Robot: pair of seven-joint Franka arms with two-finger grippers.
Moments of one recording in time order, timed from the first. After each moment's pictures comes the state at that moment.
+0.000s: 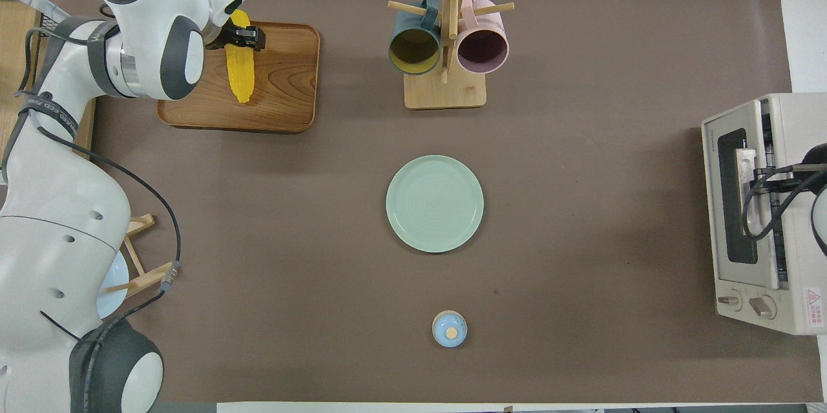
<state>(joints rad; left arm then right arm) -0.15 0.85 -0.06 -1.12 0.05 2.17 -0.03 -0.12 -0.07 -0.08 -2.04 -0.02 1.93 -0.20</state>
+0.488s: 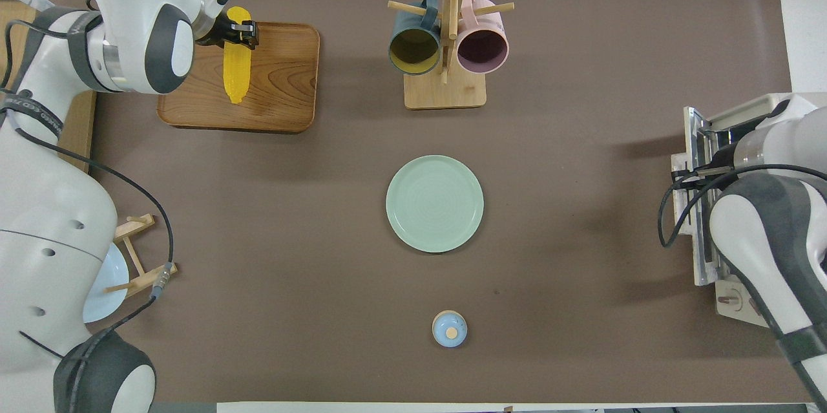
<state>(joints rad) -0.15 0.77 -0.06 -1.11 0.01 2.03 -0.10 0.00 -0.03 -0.07 -2.14 0.03 2.08 -0.17</state>
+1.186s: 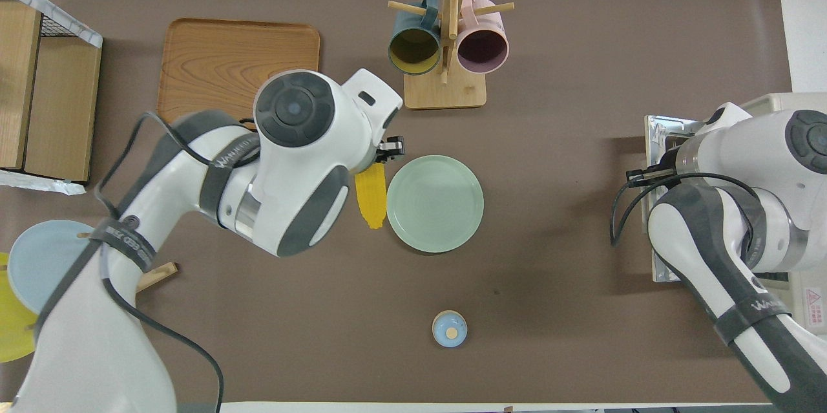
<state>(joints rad) -0.60 0.27 -0.08 -1.79 -0.02 2.17 -0.65 0.04 0.05 -0.05 -2.22 0.04 2.28 -0.15</state>
